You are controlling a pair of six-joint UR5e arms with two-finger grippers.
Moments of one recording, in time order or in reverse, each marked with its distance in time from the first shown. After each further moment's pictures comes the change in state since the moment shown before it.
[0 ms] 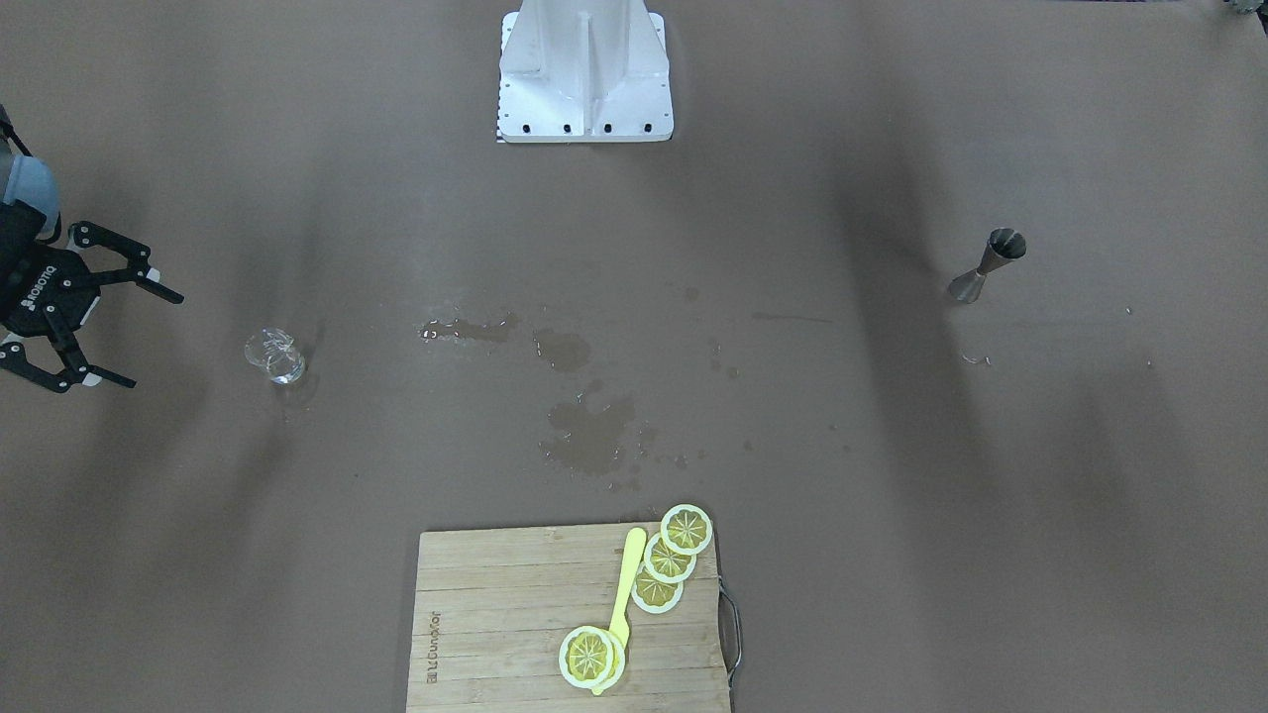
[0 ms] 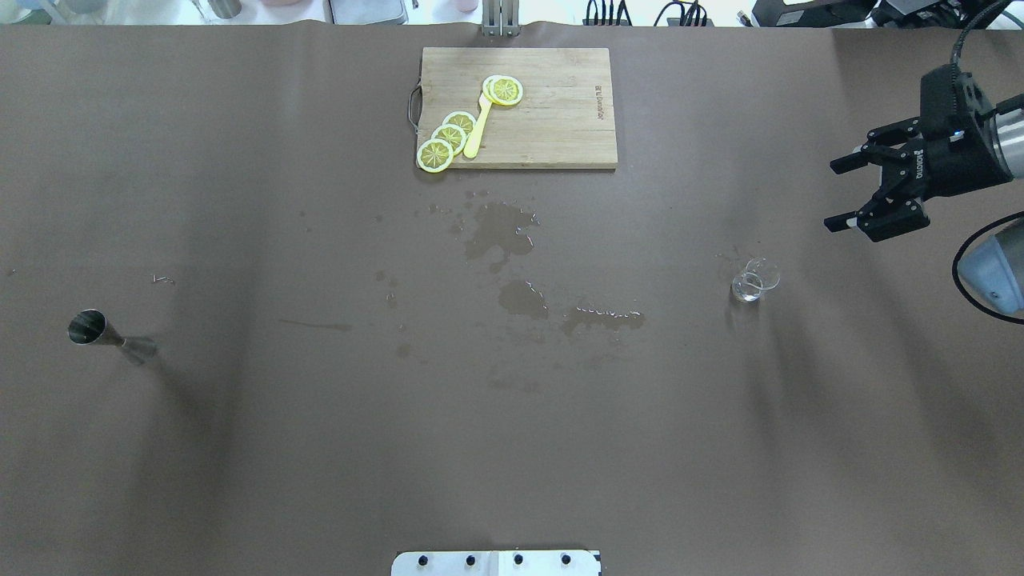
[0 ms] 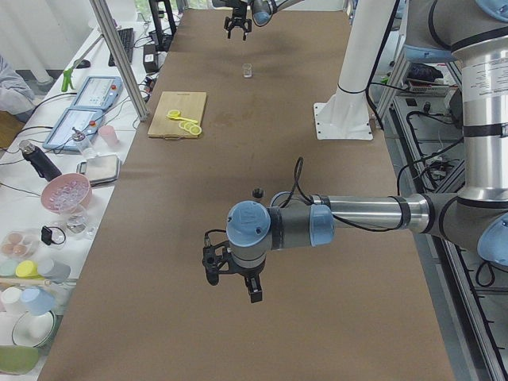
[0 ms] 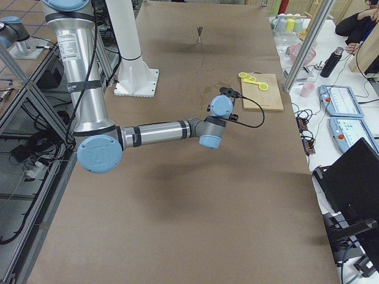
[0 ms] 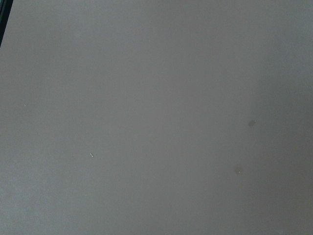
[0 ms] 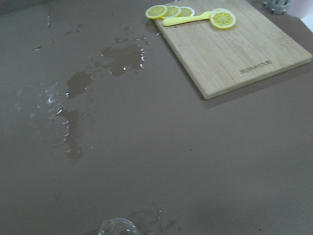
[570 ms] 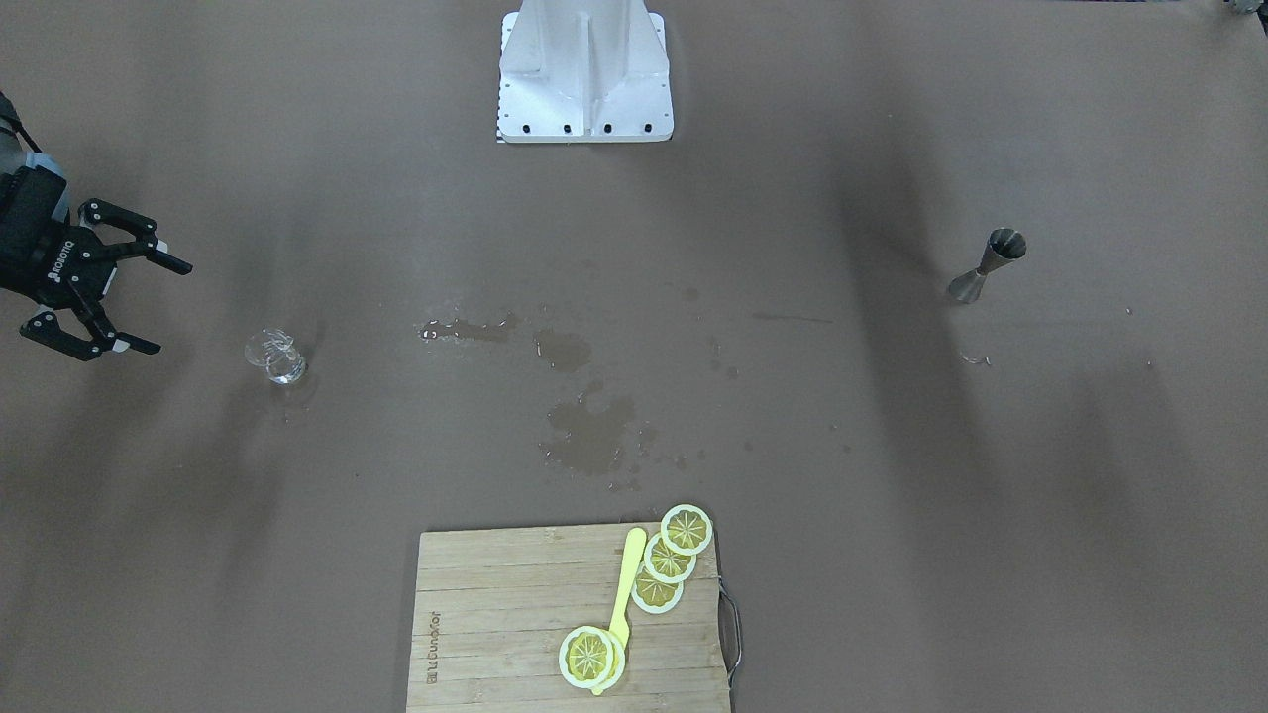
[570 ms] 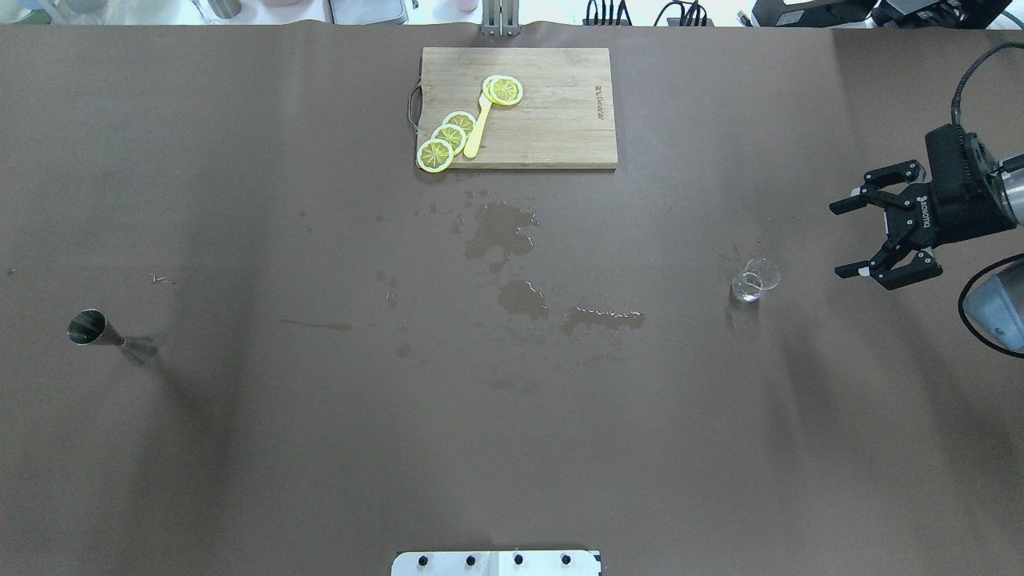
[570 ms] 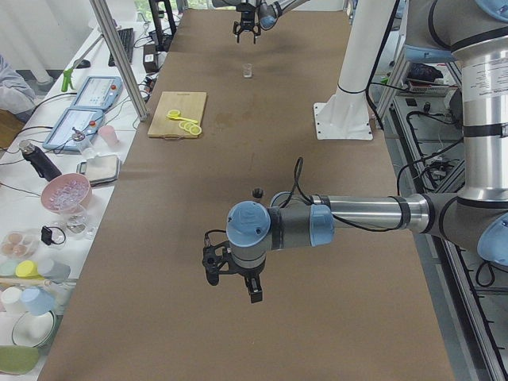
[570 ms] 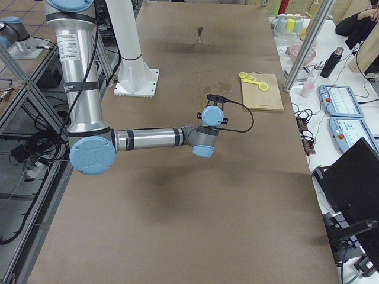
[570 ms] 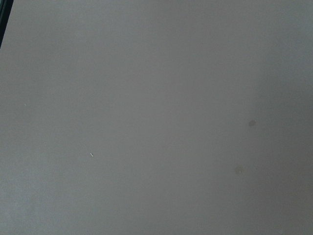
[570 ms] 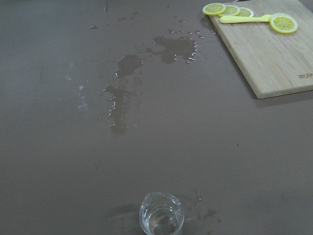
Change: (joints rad) left arm 0.000 0.000 0.000 0.003 0.000 0.000; right arm -0.051 -0.057 -0.031 0.120 0.009 -0.110
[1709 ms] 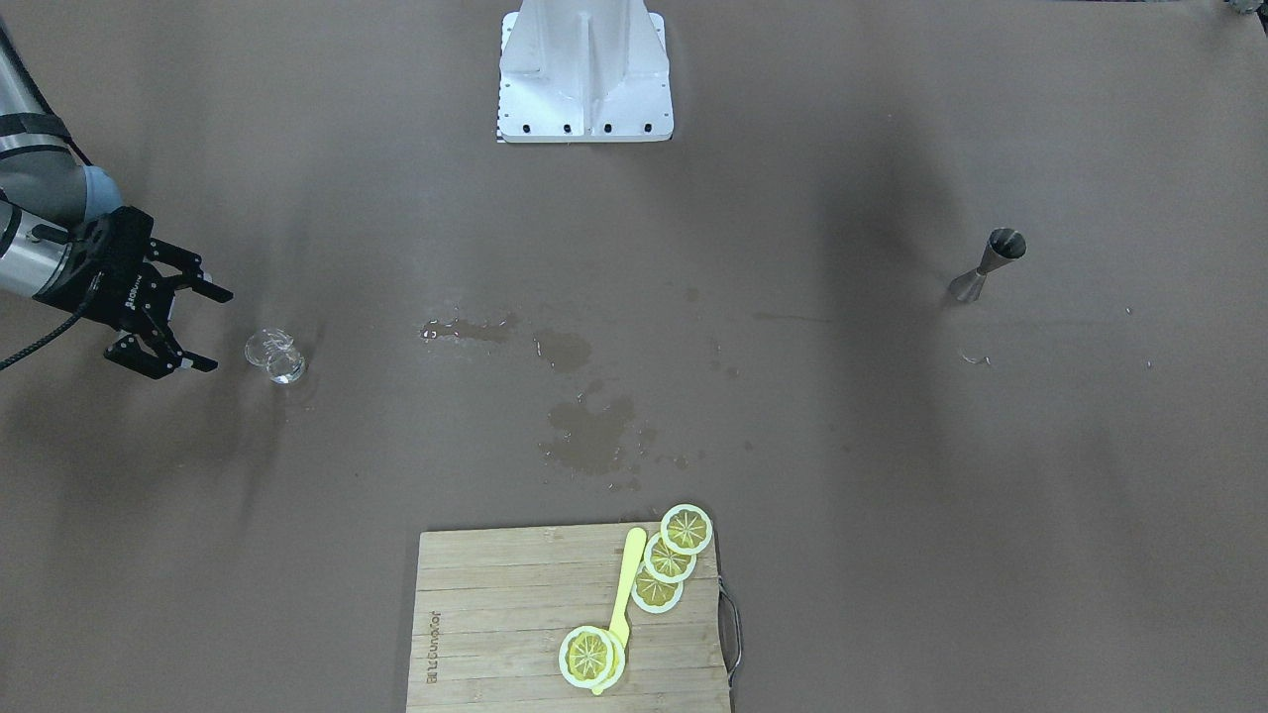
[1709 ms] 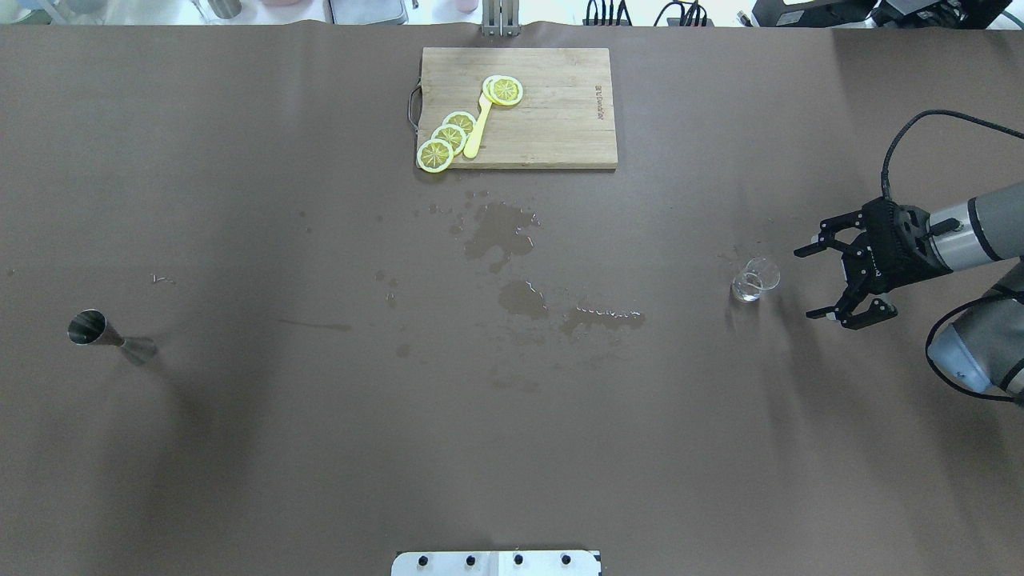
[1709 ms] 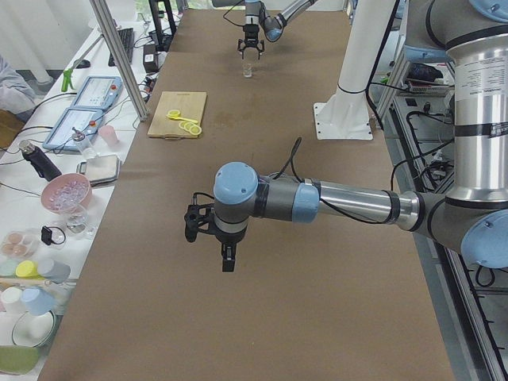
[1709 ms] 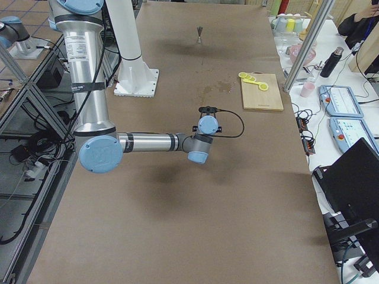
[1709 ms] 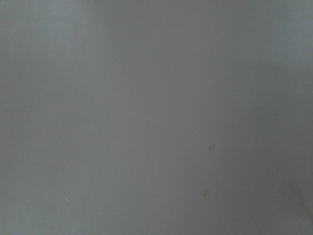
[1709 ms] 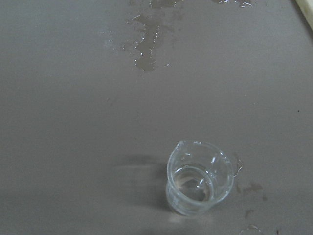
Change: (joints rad) left arm 0.084 -0.064 -0.075 -0.167 0.012 -0.001; right arm -0.129 0.007 -0.115 0.005 -0.102 -0.237
